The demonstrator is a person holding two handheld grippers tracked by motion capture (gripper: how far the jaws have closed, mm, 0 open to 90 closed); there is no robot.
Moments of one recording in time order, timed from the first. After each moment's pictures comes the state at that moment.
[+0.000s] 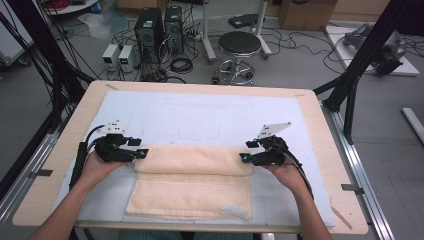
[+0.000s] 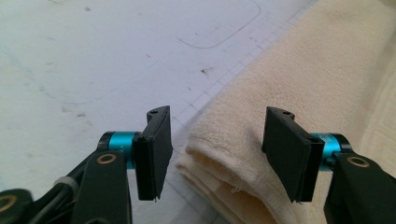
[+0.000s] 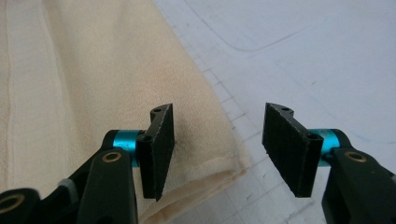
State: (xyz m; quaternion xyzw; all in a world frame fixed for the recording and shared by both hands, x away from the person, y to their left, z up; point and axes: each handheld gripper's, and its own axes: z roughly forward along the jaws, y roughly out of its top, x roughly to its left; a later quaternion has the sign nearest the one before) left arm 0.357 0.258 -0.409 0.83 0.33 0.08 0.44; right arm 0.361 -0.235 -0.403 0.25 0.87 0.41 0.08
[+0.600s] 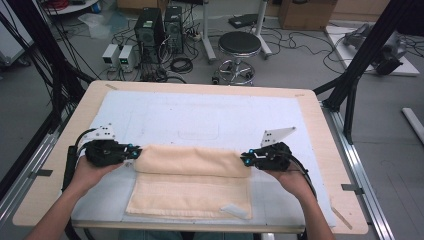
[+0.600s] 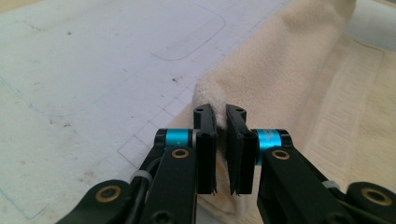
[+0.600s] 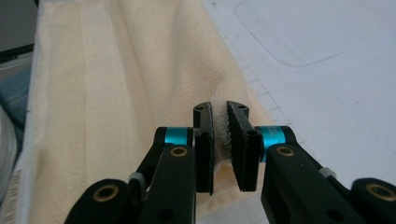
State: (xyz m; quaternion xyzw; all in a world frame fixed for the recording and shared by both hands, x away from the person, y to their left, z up) left arm 0.318 0.269 -0.385 0.83 0.27 0.10 0.48; right arm 0.328 -0.235 -0.382 0.19 0.88 0.43 0.06
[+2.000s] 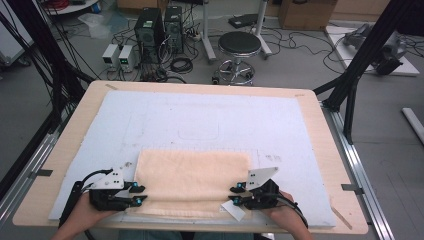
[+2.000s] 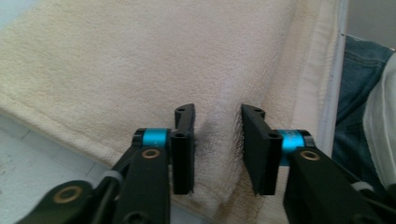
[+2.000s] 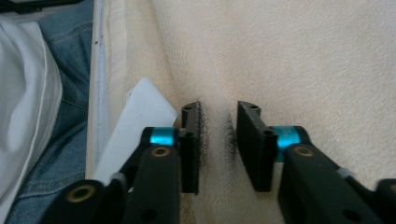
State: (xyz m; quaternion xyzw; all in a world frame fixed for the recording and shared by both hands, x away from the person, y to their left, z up) left arm 0.244 0.244 -0.432 0.88 0.20 0.06 0.42; right arm 0.258 -0.202 -0.433 0.12 0.90 0.41 0.04
